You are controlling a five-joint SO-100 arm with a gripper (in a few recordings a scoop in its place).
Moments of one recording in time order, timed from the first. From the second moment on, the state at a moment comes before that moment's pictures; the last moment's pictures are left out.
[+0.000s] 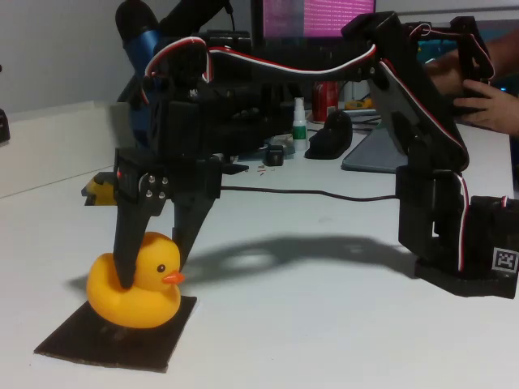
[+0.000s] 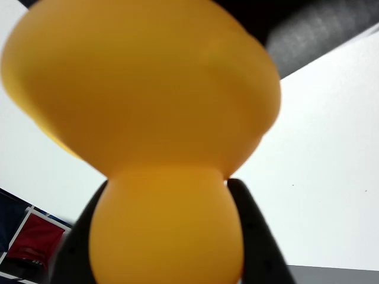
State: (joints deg) arm -46.9 58.2 53.0 77.7 -26.1
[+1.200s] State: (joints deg) arm -47.0 54.9 51.9 77.7 -26.1
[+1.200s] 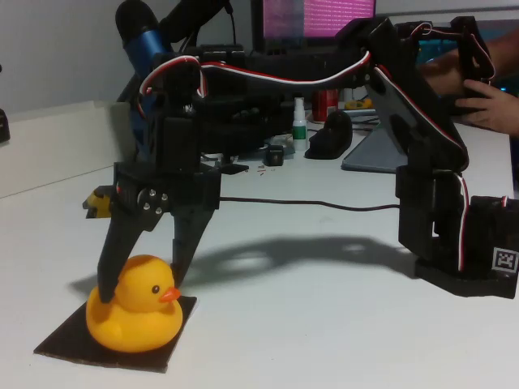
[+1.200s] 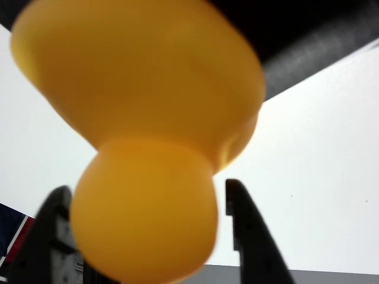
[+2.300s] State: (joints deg) arm -44.6 87.5 51.9 93.7 -23.5
